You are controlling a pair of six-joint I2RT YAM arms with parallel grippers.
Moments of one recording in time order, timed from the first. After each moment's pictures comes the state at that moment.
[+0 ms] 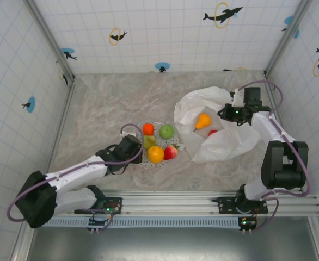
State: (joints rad) left arm -0.78 1.10 0.52 -0.39 -0.25 -0.57; right arm 0.00 1.52 1.03 -0.45 -0.54 0.21
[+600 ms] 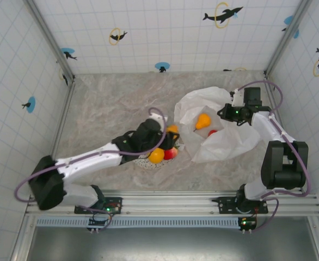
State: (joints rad) left arm -0.97 1.39 0.92 -0.11 -0.01 -0.49; right arm 0.00 1.52 1.03 -0.45 -0.55 0.21
